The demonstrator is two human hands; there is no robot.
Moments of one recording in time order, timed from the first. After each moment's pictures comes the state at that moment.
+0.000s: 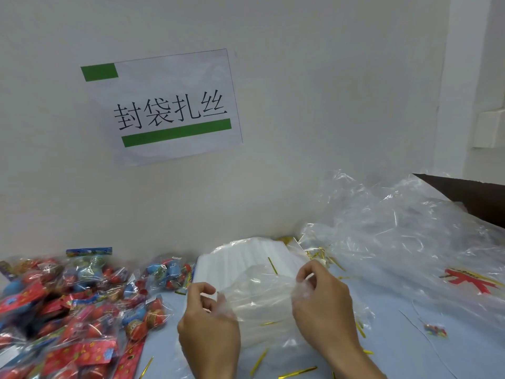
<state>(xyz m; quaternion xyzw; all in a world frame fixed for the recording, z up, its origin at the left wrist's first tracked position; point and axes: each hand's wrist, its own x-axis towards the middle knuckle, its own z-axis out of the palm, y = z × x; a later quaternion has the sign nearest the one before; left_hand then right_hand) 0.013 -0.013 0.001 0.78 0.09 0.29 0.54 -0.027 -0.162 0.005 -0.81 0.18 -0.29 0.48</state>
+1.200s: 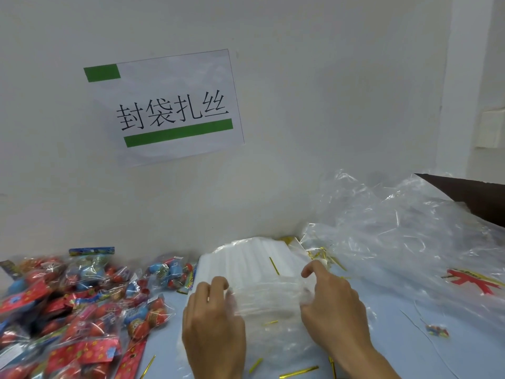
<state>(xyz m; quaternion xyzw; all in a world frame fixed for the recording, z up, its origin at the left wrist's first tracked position) 0.007 -0.016 0.003 0.87 -0.08 0.40 0.27 -0.033 -0.169 0.009 -0.91 0.18 -0.23 0.29</state>
